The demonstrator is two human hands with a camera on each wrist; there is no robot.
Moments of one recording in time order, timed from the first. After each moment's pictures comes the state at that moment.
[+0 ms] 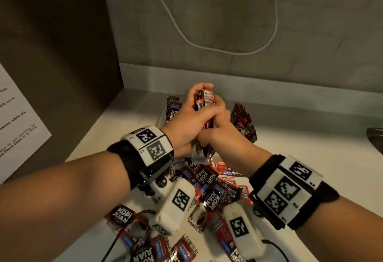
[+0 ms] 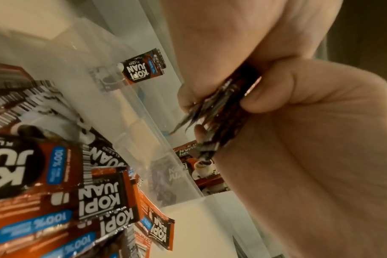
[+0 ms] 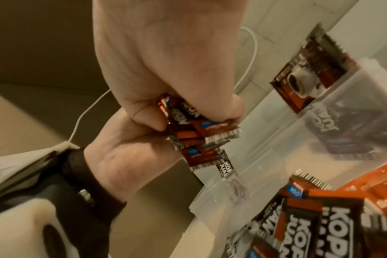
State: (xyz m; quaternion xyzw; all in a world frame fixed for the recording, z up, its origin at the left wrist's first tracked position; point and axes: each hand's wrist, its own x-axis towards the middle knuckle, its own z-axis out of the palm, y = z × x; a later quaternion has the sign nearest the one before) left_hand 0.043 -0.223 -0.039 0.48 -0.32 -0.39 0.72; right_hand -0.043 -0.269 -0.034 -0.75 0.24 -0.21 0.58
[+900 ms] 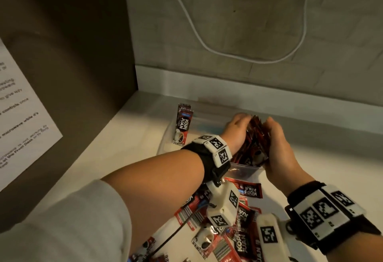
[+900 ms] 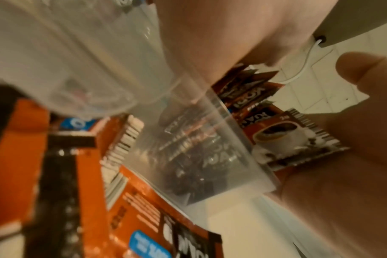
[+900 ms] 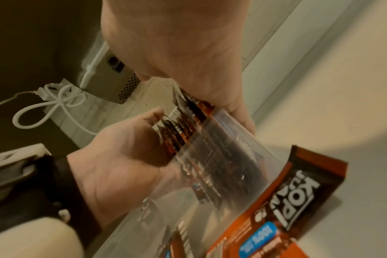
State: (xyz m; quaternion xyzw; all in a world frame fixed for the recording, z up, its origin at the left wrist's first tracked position) left_hand 0.031 -0.323 -0.083 0.62 -0.26 -0.40 0.62; right_hand -0.065 -0.351 -0.069 -0.56 0.38 -0.28 0.69
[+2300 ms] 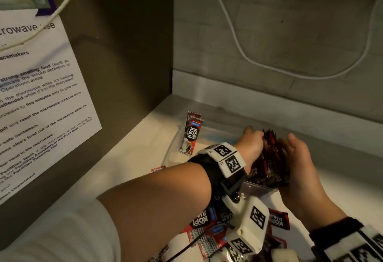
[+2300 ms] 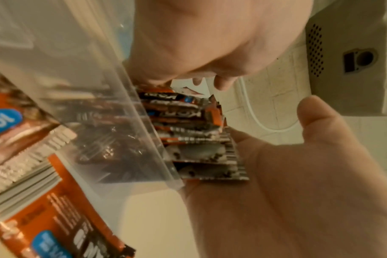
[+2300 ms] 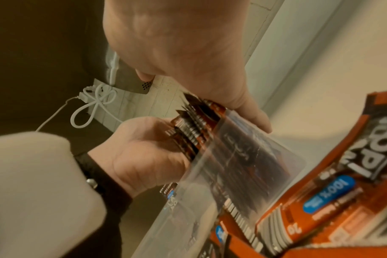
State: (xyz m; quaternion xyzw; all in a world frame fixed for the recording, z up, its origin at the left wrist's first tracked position) left_hand 0.055 -0.307 -0.074 0.63 -0.11 -0.44 0.63; right_hand -0.047 -0.334 -0.060 -0.53 0.28 -0.21 0.78
